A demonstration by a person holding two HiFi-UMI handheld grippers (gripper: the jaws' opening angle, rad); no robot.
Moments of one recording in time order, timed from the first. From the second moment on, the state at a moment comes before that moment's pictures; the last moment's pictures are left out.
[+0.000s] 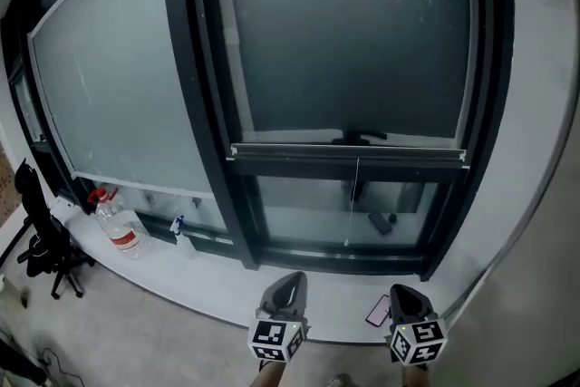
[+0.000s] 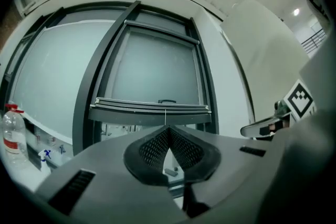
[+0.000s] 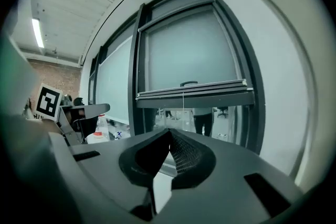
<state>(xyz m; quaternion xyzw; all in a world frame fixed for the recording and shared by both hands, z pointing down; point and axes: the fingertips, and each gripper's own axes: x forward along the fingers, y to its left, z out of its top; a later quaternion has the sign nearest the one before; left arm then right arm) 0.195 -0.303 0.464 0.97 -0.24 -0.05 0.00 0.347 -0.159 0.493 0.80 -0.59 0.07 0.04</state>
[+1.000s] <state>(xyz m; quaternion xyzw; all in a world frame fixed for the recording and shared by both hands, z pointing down) 0.405 -0.549 0.409 0.84 -0.12 0.21 -0.49 0.551 -0.412 0.395 0.67 -0.56 -0.13 0.48</state>
